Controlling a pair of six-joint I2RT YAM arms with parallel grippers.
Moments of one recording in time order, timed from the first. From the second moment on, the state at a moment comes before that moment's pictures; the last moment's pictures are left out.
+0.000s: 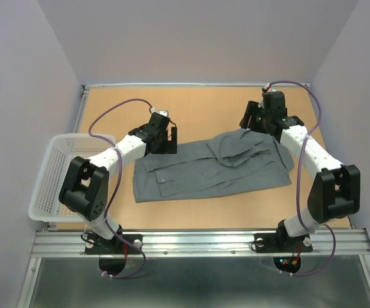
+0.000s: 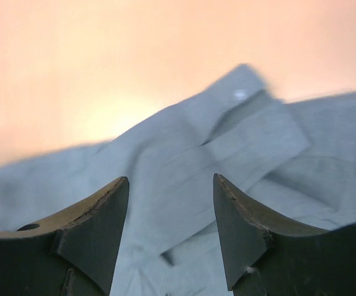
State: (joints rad) left arm -0.51 1.61 1.11 -0.44 -0.19 -0.40; right arm 0.23 1.50 1.21 -0.39 -0.05 0.38
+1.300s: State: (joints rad) left arm -0.51 1.71 1.01 -0.38 -0.20 -0.42; right arm -0.11 1.79 0.90 0.17 -0.32 0.76
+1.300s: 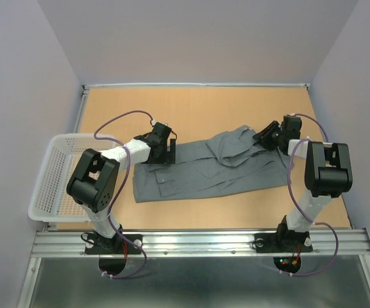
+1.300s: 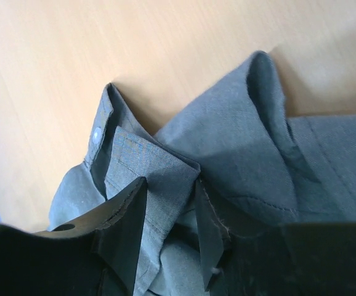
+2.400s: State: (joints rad) left arm -0.51 1.44 1.03 -0.45 -0.18 -0.50; right arm 0.20 1.40 0.91 0.11 -0.61 0.49
